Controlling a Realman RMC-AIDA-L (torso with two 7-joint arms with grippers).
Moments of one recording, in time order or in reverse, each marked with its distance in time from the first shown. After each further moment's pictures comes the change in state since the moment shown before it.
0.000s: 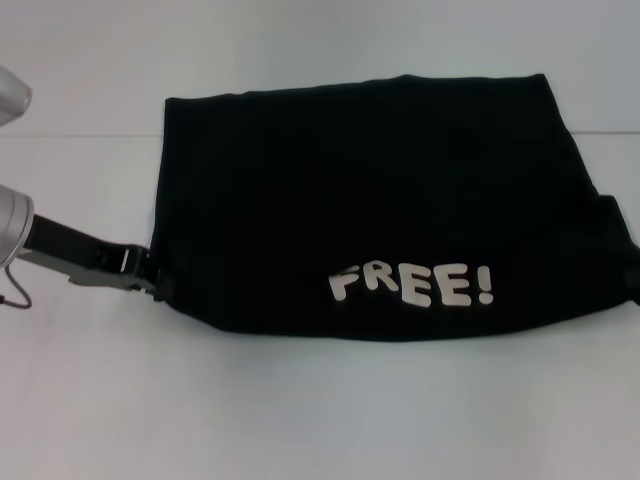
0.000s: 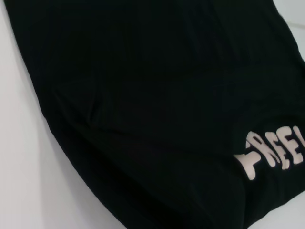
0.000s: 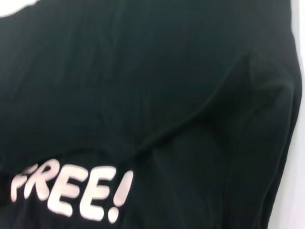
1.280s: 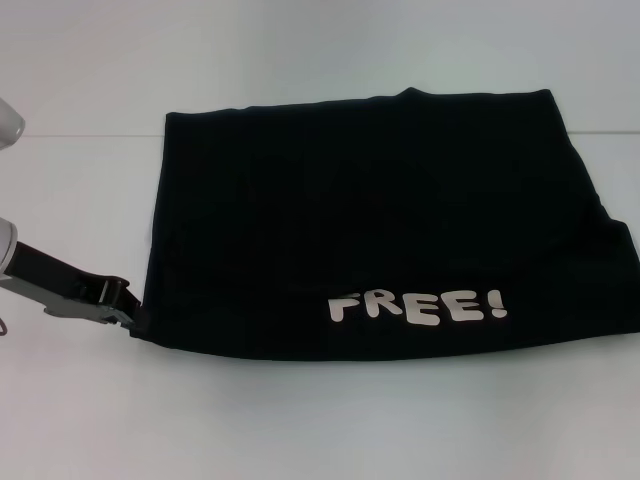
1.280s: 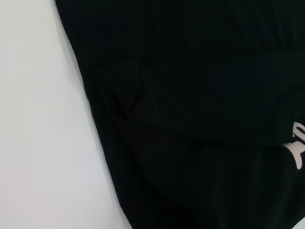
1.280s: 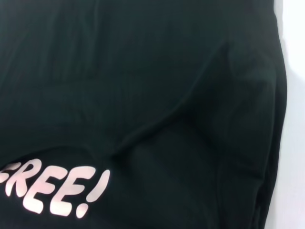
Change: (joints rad) left arm 0.008 -0.003 -0.012 0.011 0.104 0.039 -0.020; right arm -0.042 -0.016 0.023 -0.022 -0.026 -0.077 0.003
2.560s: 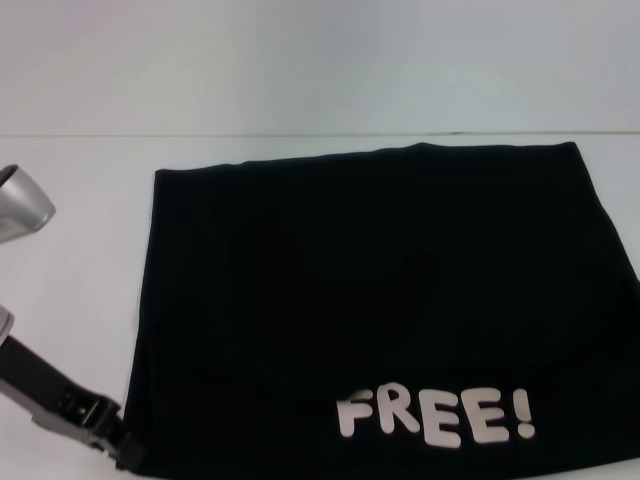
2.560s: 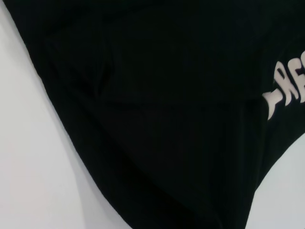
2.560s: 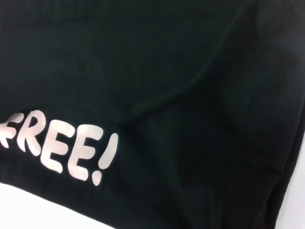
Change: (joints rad) left arm 0.071 -0.051 0.137 0.091 0.022 0.292 0.024; right arm -0.014 0.009 0.001 -0.089 -0.185 -0.345 0.015
